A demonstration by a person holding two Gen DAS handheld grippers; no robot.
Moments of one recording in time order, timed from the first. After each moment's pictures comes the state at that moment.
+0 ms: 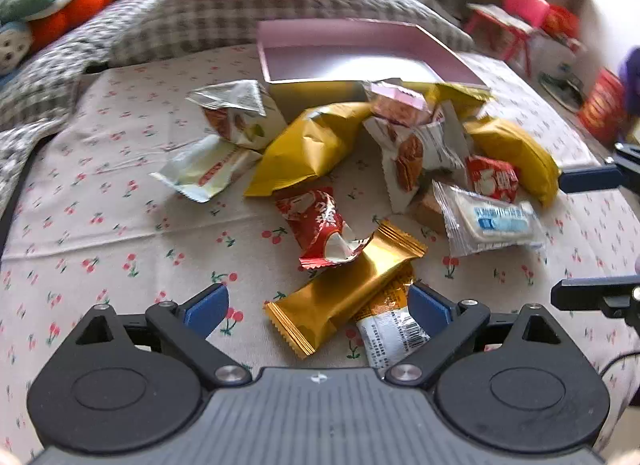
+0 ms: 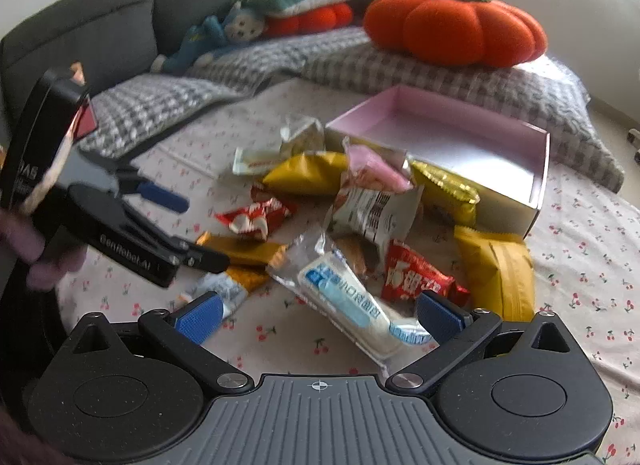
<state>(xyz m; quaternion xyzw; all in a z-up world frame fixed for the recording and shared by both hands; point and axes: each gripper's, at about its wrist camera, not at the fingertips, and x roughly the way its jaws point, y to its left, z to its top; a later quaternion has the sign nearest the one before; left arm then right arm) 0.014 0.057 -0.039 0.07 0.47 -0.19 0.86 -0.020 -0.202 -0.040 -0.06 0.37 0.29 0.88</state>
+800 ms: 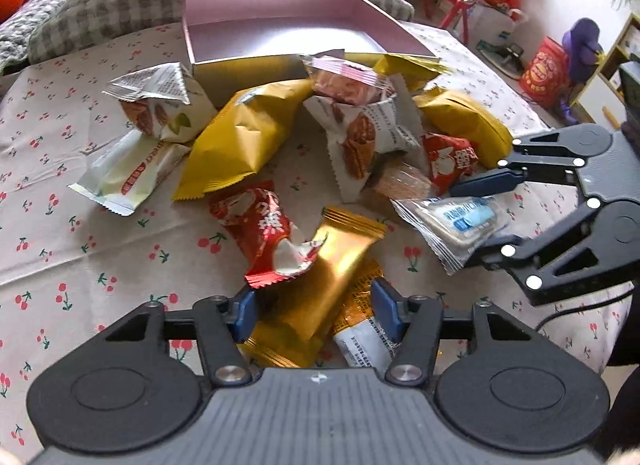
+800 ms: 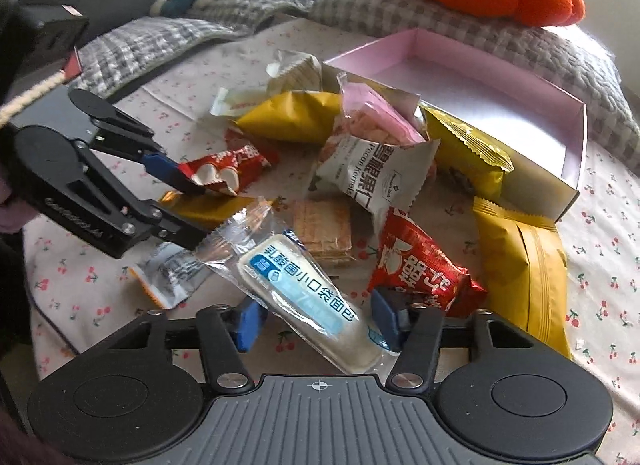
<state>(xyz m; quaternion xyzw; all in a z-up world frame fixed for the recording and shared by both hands) 0.032 0.050 -0.052 0.07 0.50 -0.28 0.82 0.020 -0.190 -0.080 -0.11 0.43 0.30 0.85</state>
